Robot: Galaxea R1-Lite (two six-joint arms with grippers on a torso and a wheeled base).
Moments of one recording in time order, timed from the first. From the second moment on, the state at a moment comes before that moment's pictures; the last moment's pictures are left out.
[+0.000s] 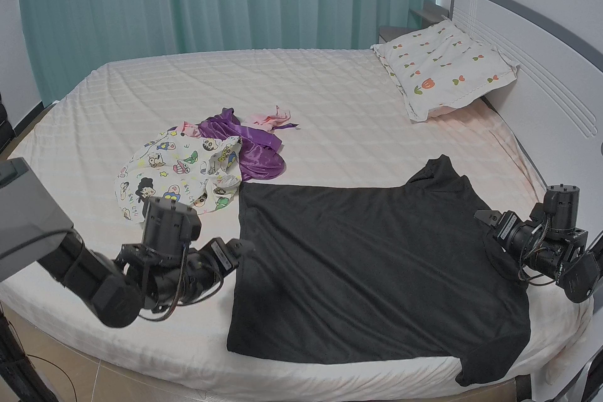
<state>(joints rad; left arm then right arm) -0.47 1.93 -0.63 -0.66 0.05 -0.96 0.10 1.79 -0.39 -0.95 -0.04 0.70</state>
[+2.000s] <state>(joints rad) -0.55 2.03 -0.21 -1.06 0.17 -1.05 -0.10 1.71 -0.16 -0.94 0.07 0.59</state>
